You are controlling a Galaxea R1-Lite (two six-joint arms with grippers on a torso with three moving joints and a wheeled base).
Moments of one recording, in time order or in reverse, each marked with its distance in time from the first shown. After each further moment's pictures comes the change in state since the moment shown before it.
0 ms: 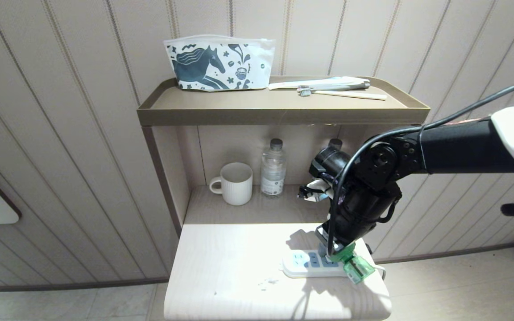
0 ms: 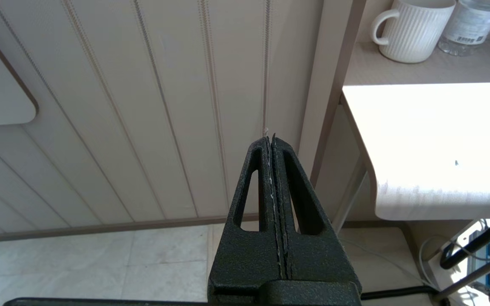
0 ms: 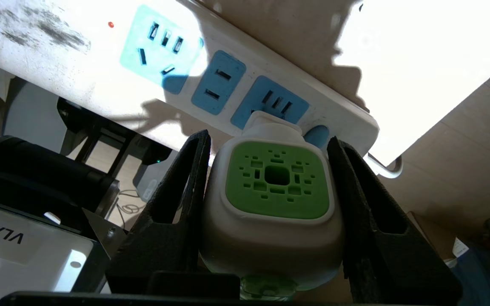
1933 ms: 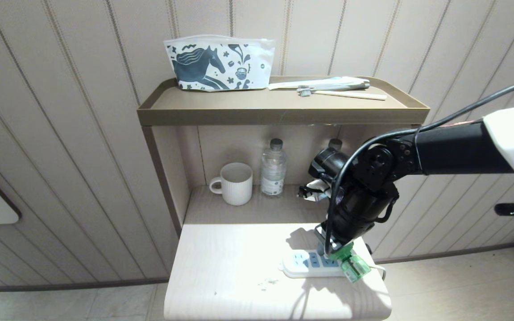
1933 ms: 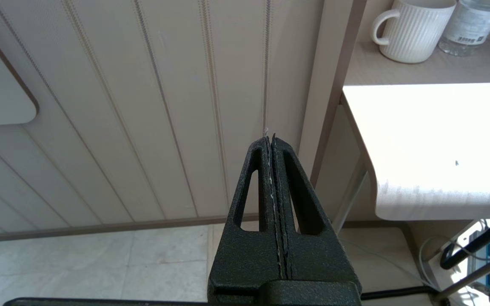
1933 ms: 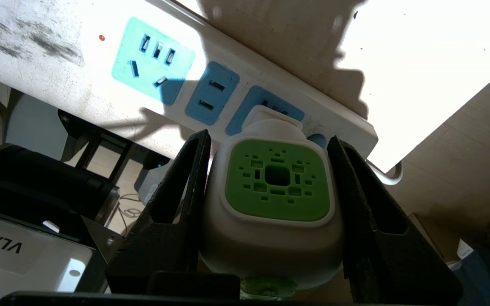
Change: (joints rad) left arm 0.000 0.000 0.000 0.000 0.000 0.000; right arm -0.010 0.016 0.005 -0.013 0.003 0.004
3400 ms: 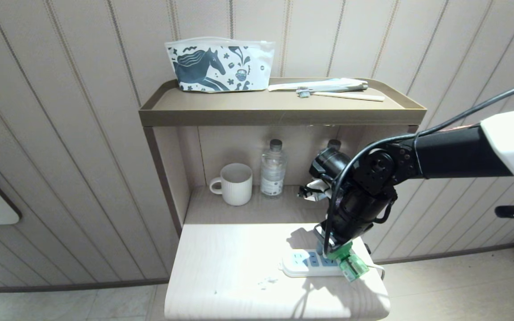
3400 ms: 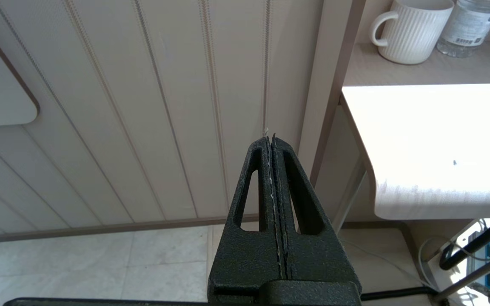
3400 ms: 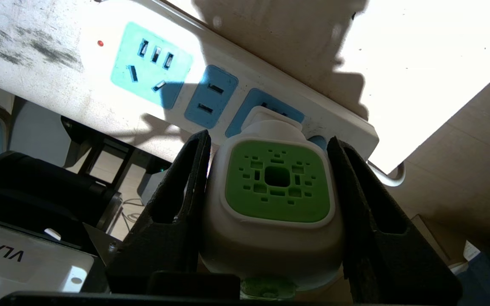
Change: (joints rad) left arm 0.000 0.000 0.000 0.000 0.000 0.000; right arm -0.017 0.020 0.039 -0.082 0.007 0.006
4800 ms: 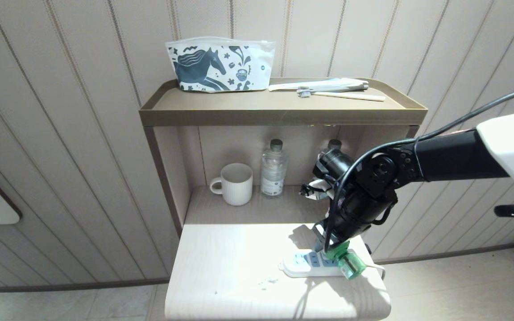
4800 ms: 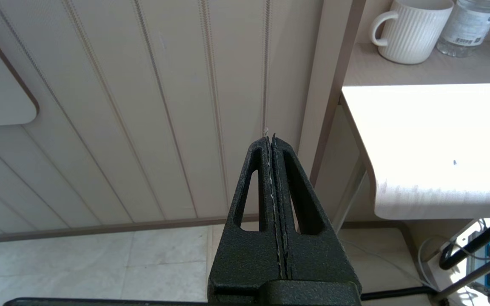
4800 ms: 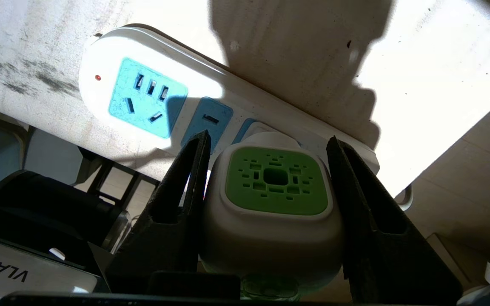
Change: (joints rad) left arm 0.000 0.000 0.000 0.000 0.000 0.000; right arm -0.034 -0.004 0.066 -0.074 0.021 -0.003
